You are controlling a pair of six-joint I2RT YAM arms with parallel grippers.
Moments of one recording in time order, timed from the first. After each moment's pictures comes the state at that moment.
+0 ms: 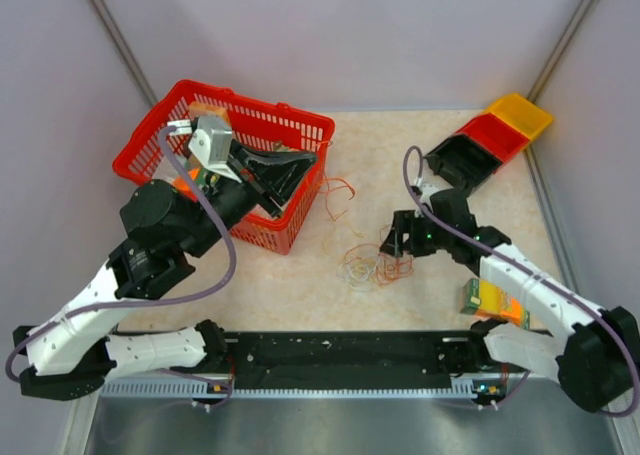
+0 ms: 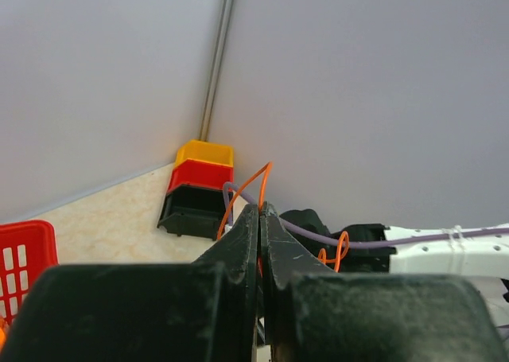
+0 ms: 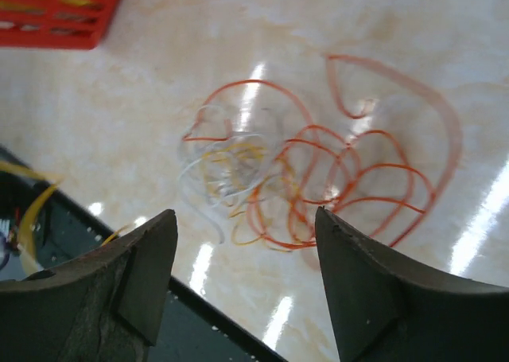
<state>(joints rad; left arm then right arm) -1.05 0.94 1.42 -0.17 -0.16 -0.23 0.42 1.11 0.70 -0.38 -0.29 0.41</state>
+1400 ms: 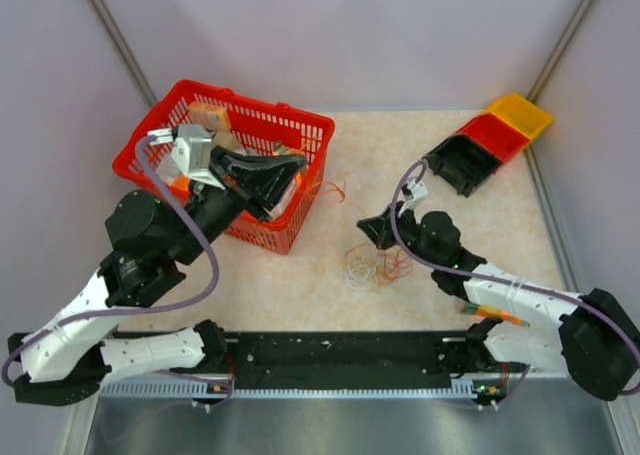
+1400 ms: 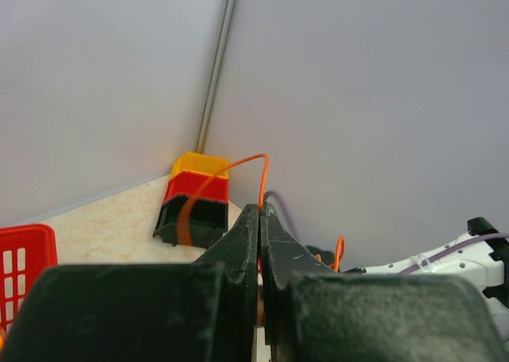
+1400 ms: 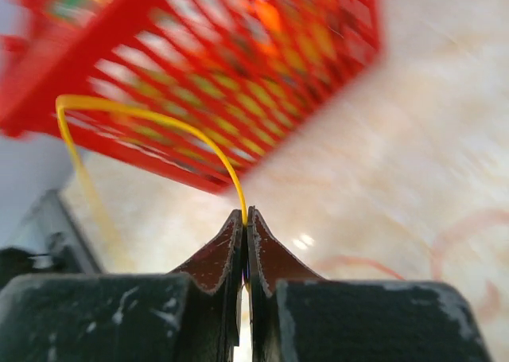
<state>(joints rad) -1.05 0.89 1.37 -0.13 -0.17 -0.25 0.71 1.11 0.48 0.59 -0.16 0.54</state>
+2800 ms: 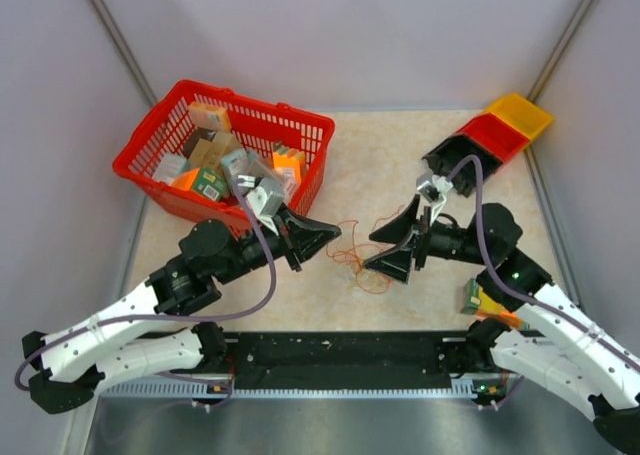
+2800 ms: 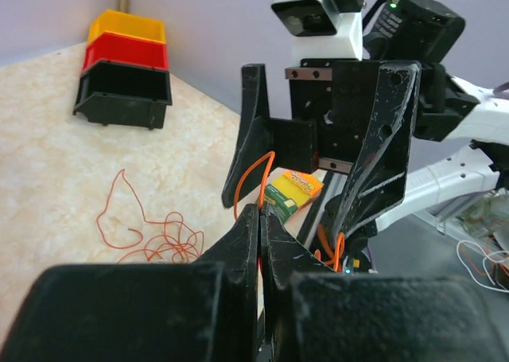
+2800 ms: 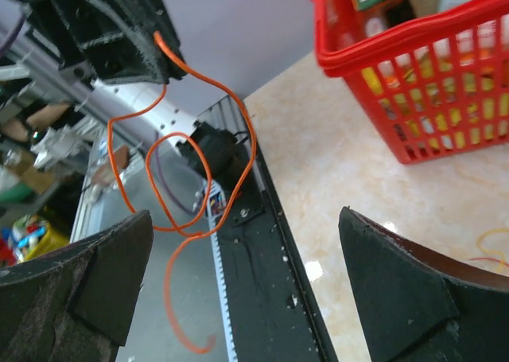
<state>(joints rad) -1.05 0.77 0.91 -0.04 0.05 -0.36 0.67 0.71 0.75 -0.08 -0.64 0.51</state>
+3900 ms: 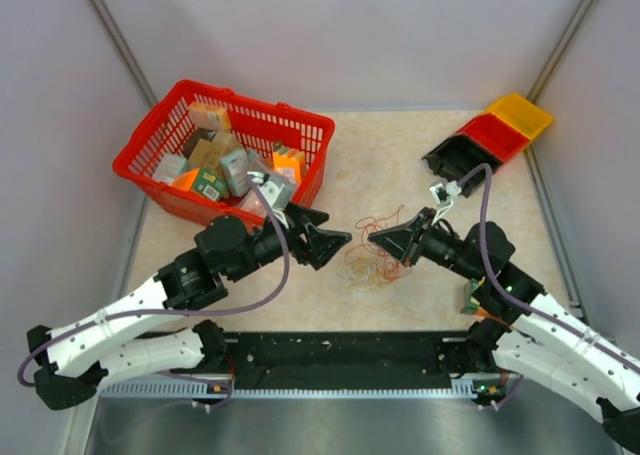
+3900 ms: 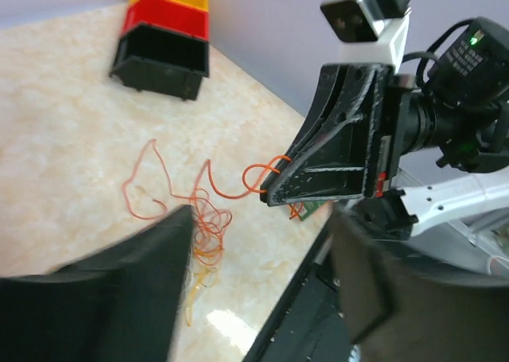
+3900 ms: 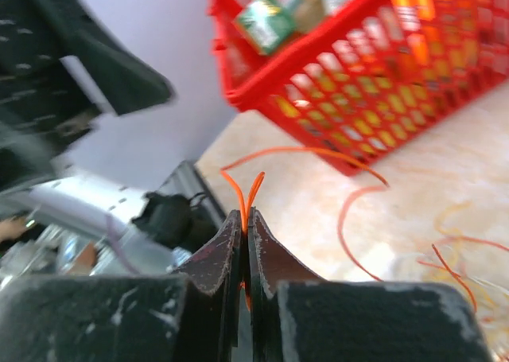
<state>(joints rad) -1.05 0.85 0.92 -0.09 -0.03 -0.40 0.76 0.65 0.58 0.11 -0.32 0.67</state>
